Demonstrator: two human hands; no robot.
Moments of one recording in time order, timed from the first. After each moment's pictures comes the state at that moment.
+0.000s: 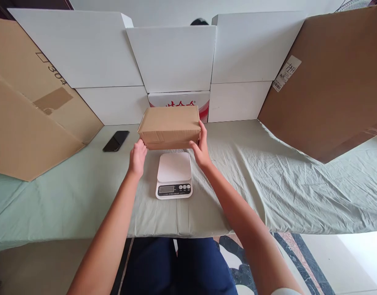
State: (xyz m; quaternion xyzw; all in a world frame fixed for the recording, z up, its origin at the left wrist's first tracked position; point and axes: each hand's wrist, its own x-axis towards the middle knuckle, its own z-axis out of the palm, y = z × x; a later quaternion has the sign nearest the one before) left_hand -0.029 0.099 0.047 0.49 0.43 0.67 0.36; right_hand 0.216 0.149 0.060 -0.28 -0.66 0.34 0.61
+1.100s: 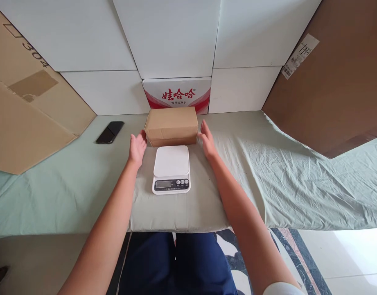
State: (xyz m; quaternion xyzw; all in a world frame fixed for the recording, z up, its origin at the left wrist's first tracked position) left_hand -0.056 0.147 -0.001 0.42 0.49 0.64 0.43; right_hand 0.248 0.210 0.008 -0.37 -0.56 0.49 0.56
